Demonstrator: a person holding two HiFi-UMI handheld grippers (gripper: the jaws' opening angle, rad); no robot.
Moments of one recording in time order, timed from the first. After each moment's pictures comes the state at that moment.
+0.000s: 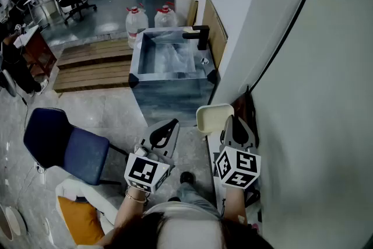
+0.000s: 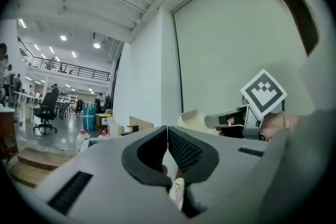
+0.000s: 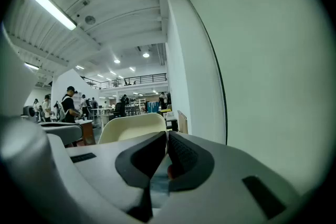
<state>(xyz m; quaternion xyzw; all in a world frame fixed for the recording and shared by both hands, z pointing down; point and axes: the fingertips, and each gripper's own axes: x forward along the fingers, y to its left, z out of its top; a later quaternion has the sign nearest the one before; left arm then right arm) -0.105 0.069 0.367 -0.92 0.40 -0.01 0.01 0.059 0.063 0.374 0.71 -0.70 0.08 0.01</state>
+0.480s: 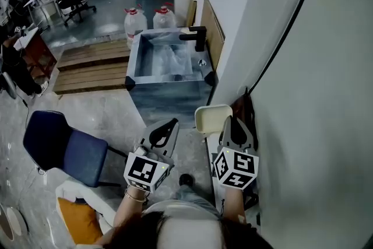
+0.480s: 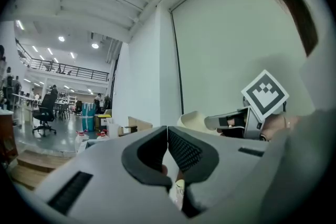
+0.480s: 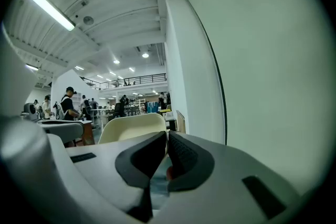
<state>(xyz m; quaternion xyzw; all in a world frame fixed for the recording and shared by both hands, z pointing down) -0.082 0.052 0.367 -0.92 0.40 -0.02 0.02 0.079 0.048 0.379 0.71 -0.70 0.08 0.01</state>
